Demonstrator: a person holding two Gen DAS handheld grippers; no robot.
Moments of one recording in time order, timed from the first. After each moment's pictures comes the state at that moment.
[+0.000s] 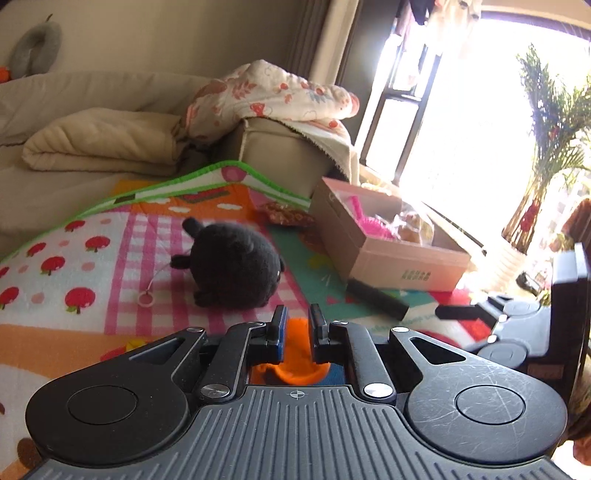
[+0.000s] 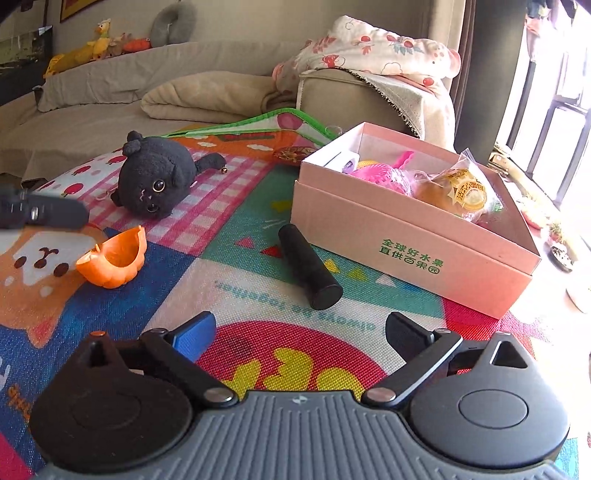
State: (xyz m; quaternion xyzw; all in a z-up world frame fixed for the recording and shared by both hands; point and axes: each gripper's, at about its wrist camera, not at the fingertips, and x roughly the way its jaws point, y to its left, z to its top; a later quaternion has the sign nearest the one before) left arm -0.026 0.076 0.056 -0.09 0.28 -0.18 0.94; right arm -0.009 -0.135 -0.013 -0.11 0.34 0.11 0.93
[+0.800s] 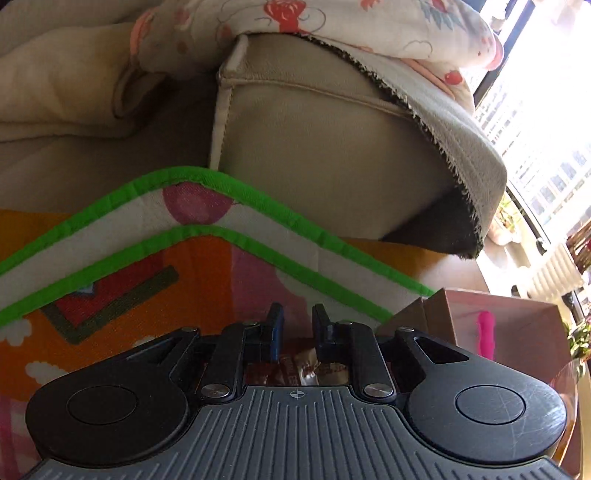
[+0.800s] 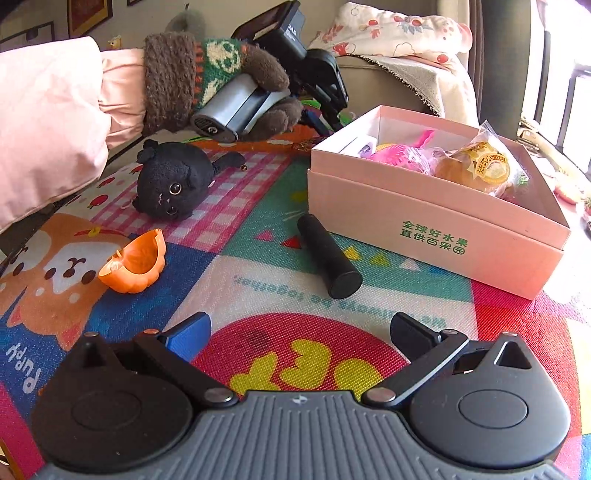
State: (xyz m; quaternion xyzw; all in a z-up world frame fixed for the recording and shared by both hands) left arm 0.319 -0.017 0.019 -0.09 0.45 -0.12 0.88; right arm -0.003 -0.151 -0.017 -0.04 0.36 0.16 0.92
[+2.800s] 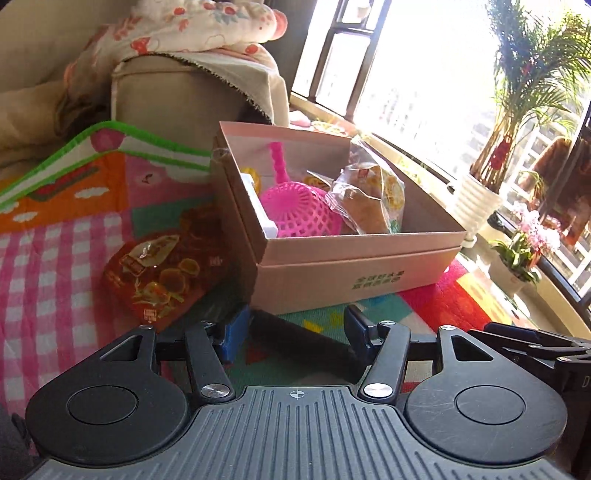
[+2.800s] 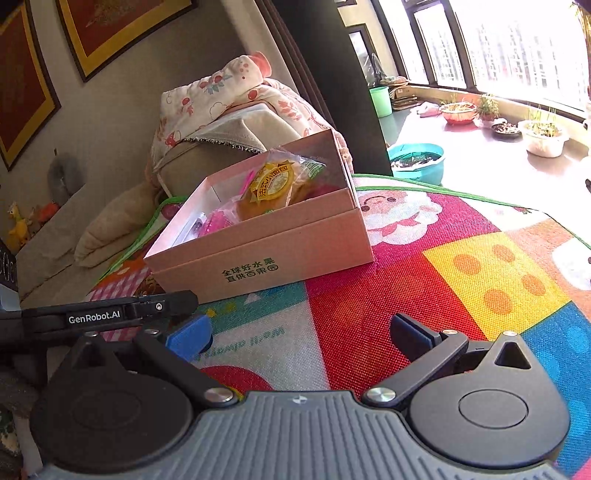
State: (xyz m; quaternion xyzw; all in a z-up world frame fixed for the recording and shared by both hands) left arm 0.092 -0.051 0.014 -0.03 0.37 -0.27 0.89; right arm -0.024 -0.259 -0.013 0.20 0.30 0.00 0.93
